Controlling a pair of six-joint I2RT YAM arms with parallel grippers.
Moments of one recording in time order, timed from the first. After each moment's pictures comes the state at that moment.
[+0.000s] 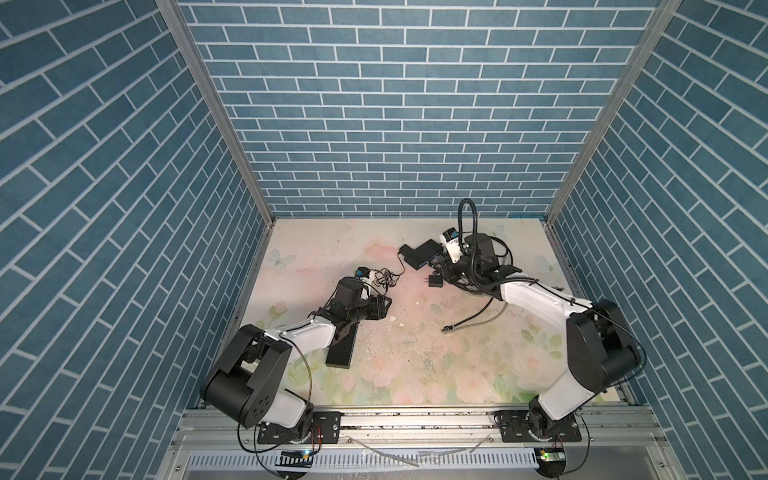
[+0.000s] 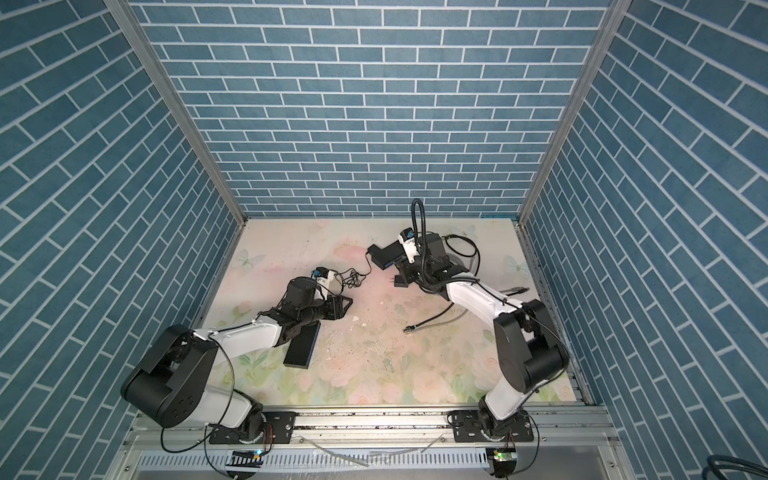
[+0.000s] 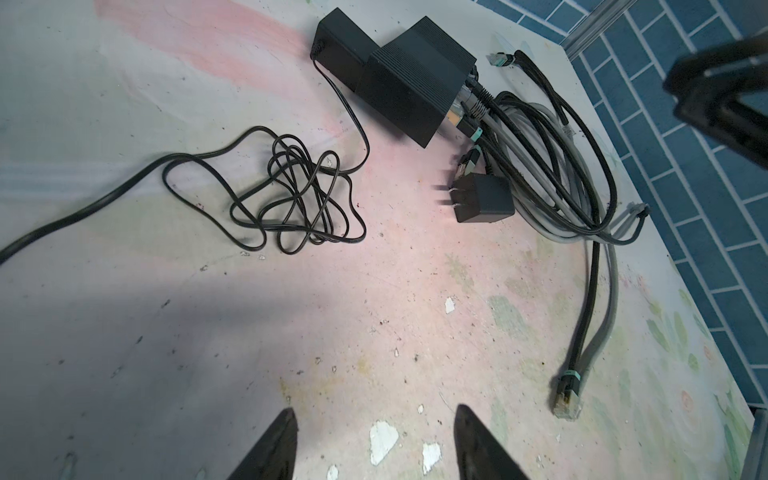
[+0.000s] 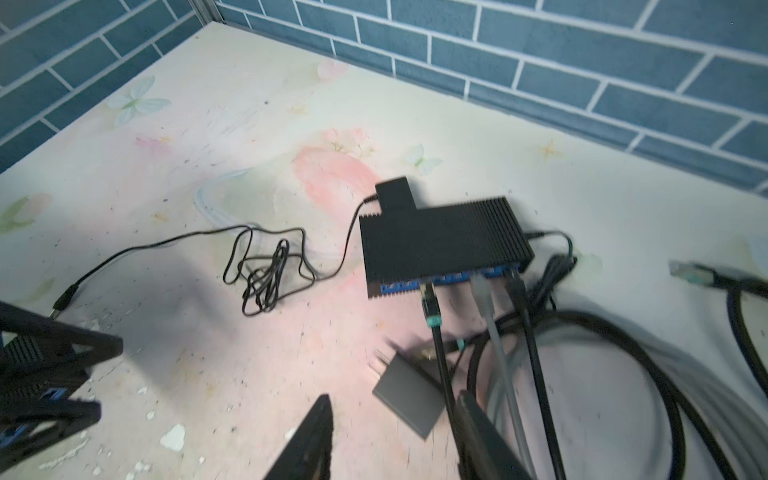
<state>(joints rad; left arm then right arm) -0.47 1.46 0.58 0.24 0.23 -0.44 0.51 1.58 1.02 -0.07 -0.15 0.01</state>
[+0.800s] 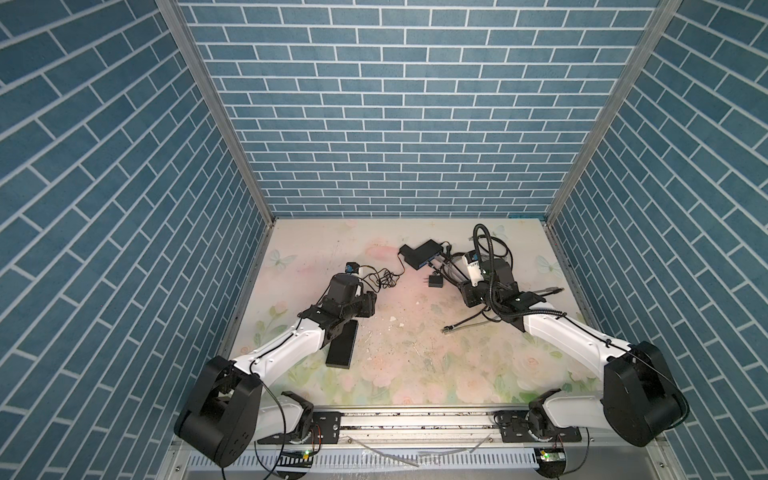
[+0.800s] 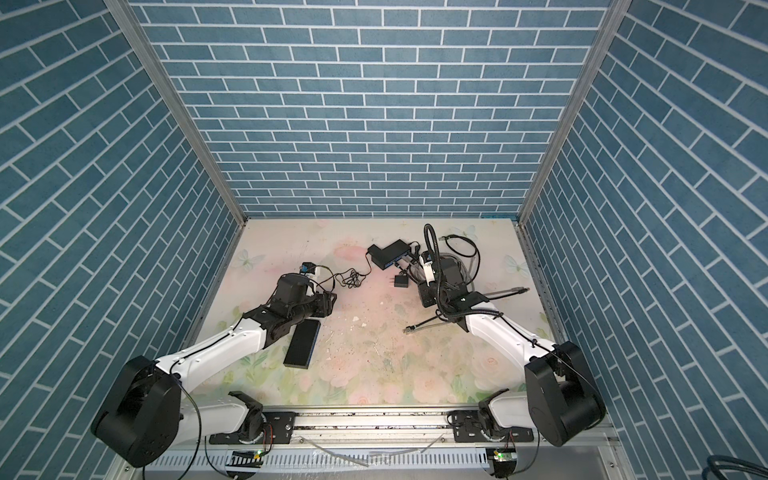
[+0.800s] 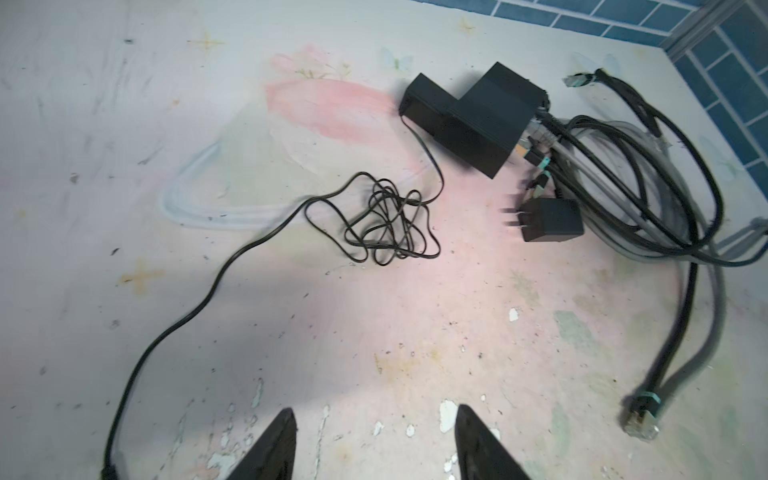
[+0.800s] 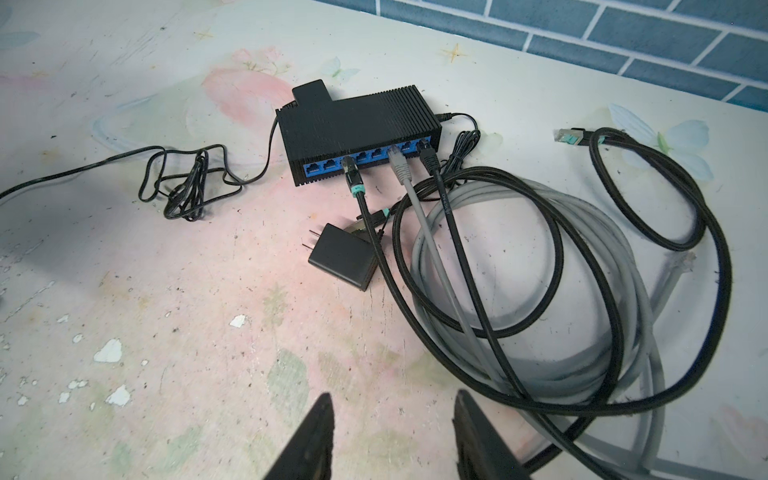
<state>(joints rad) -0.47 1.26 0.64 -0.09 -0.04 -0.37 0.52 1.34 0.79 -0.15 0.02 0.05</state>
